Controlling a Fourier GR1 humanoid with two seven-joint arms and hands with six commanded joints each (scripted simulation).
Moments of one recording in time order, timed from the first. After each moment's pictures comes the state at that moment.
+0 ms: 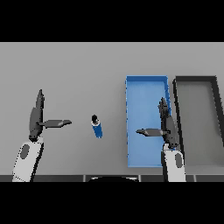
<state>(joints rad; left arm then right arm) -0.11 0.43 -0.16 -1.48 0.24 0.26 0.01 0.00 0.00 0.00 -1.57 0.00 0.00 0.00</state>
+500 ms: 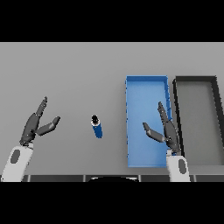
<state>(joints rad) -0.04 0.59 -0.21 -1.48 0.22 0.01 -0.15 0.08 -0.10 0.09 -1.67 0.12 0.06 -0.08</state>
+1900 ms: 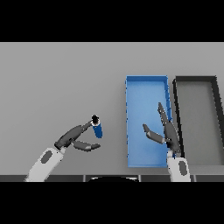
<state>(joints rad) -0.12 0.43 -0.53 -1.52 0.12 -0.23 -0.04 0.10 -0.11 0.10 -1.70 0.13 0.07 -0.08</state>
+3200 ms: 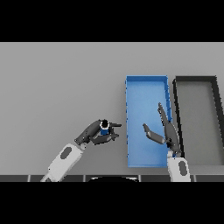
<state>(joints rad) -0.21 0.17 -0.55 -1.45 0.12 -0.15 -0.22 0.11 -0.12 0.10 -1.70 0.14 0.07 -0.09</state>
